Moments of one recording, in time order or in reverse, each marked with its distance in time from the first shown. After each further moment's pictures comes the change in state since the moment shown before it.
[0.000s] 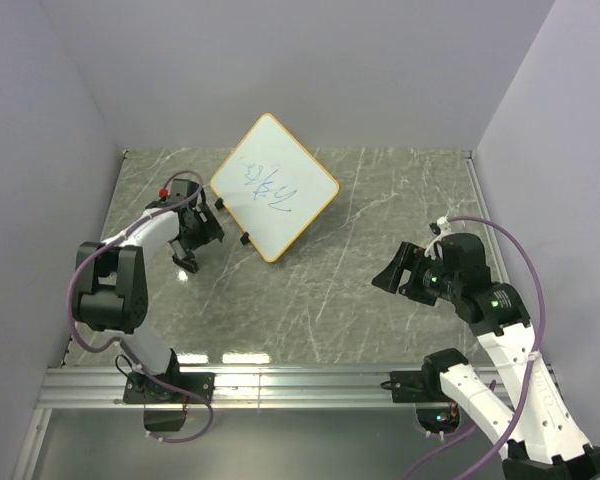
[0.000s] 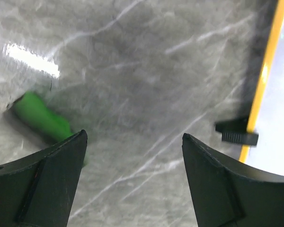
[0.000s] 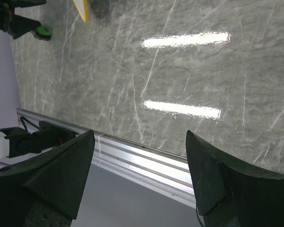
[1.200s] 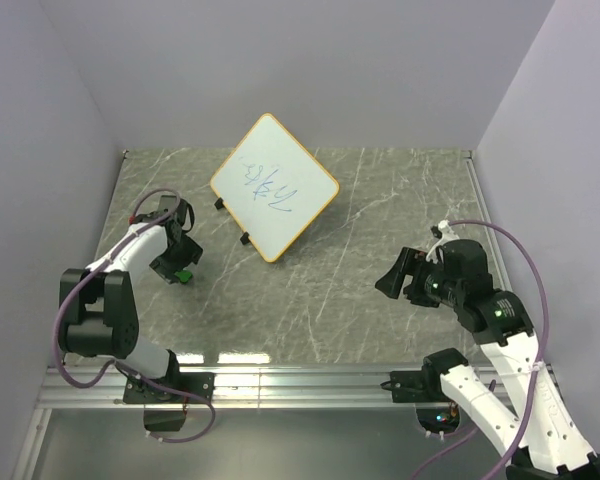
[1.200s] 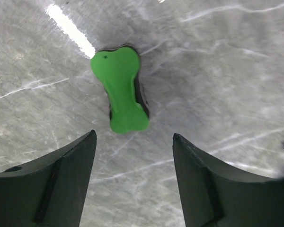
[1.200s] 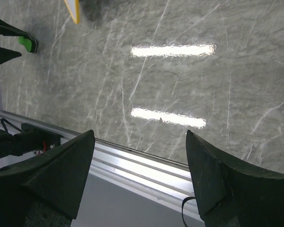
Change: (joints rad) left arm 0.041 -0.164 -0.115 -0.222 -0.189 -0.264; right arm 0.034 -0.047 -0.017 -0.003 0.069 -0.046
